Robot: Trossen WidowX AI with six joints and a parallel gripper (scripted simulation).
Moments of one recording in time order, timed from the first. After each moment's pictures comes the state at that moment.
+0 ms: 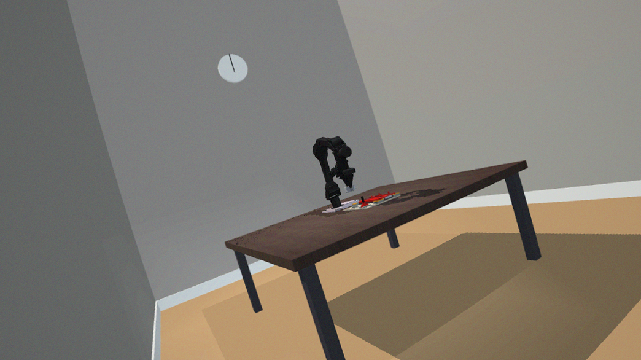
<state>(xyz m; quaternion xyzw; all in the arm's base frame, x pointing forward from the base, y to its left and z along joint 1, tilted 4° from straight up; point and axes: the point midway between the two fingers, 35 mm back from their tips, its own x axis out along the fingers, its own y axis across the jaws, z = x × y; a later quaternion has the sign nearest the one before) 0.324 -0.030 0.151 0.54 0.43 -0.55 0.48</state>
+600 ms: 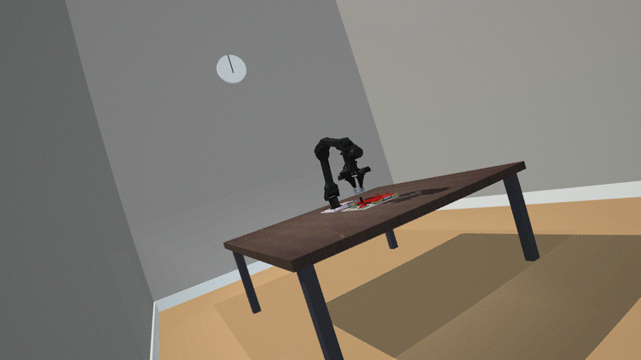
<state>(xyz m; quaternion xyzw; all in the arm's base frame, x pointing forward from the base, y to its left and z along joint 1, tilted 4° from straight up) 0.339 0.018 0.130 0.37 0.58 -0.39 0.62</state>
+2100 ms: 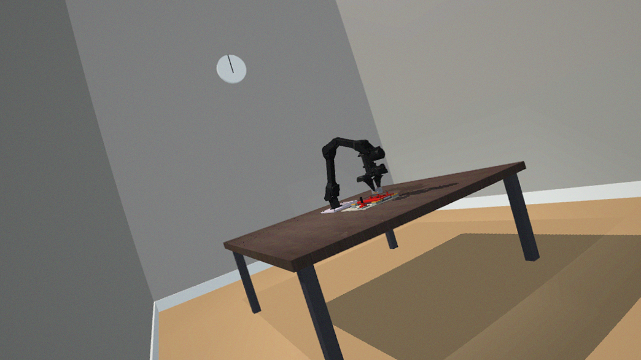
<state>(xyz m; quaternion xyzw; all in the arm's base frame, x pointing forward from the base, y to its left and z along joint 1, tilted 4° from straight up) 0.343 0.120 0.086 -0.08 0.70 0.04 0.71</state>
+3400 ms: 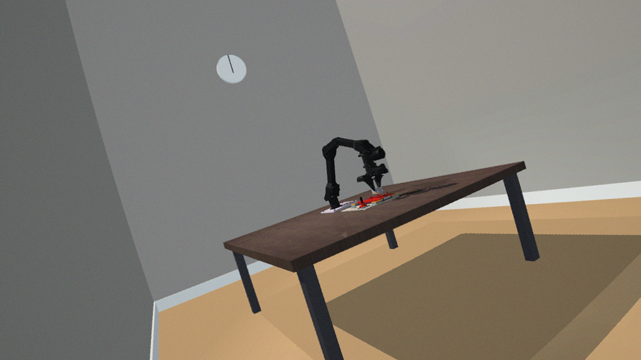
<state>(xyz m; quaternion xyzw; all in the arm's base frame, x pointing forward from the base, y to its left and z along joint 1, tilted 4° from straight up) 0.343 0.122 0.086 -0.08 0.70 0.03 0.71</state>
